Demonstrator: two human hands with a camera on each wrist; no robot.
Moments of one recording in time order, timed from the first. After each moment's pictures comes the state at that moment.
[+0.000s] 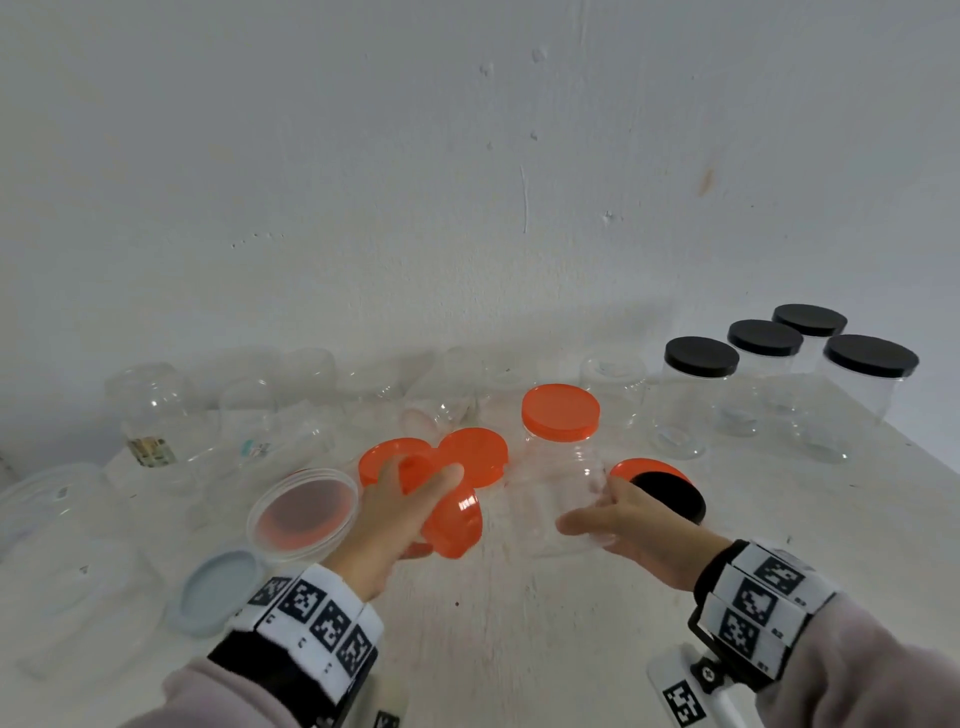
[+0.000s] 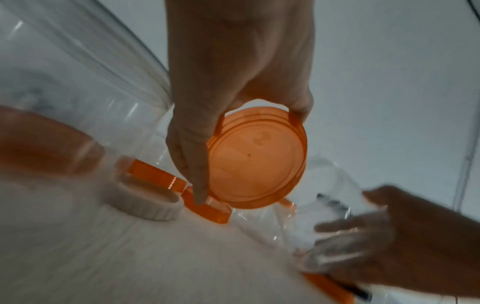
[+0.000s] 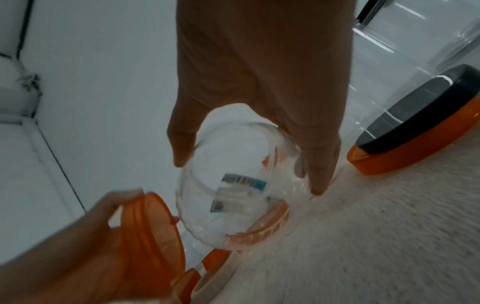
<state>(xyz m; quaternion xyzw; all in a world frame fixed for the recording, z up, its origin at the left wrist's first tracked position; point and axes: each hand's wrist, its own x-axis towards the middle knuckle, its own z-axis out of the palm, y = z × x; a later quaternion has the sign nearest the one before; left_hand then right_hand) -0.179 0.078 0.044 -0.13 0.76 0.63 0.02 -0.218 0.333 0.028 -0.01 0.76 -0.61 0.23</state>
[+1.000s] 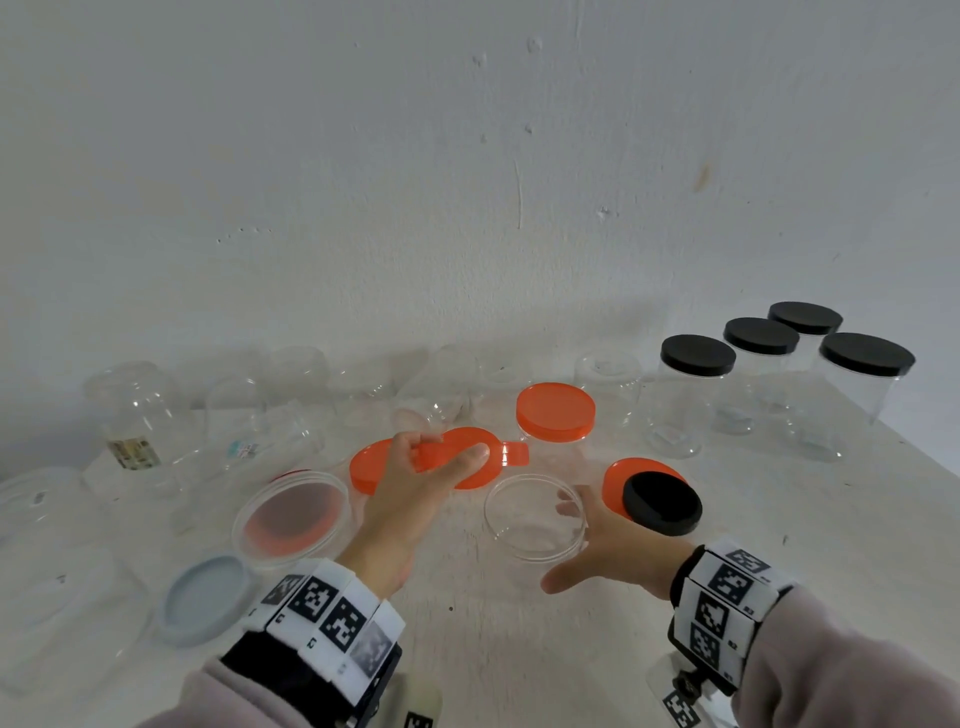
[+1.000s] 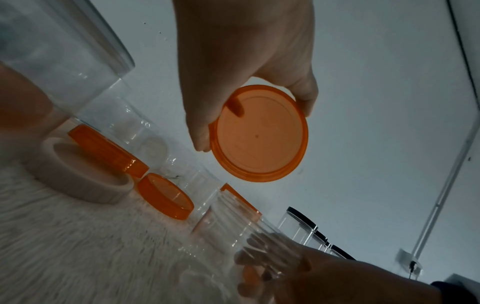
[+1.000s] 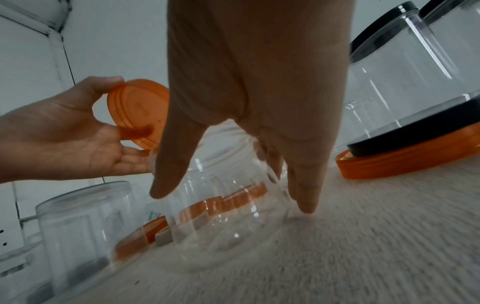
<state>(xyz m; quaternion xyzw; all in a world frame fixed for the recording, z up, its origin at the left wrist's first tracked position) -0.196 0.101 0.046 -0.07 0.72 0.69 -0.08 -0.225 0.325 0.007 -0.09 0.85 -0.46 0.25</state>
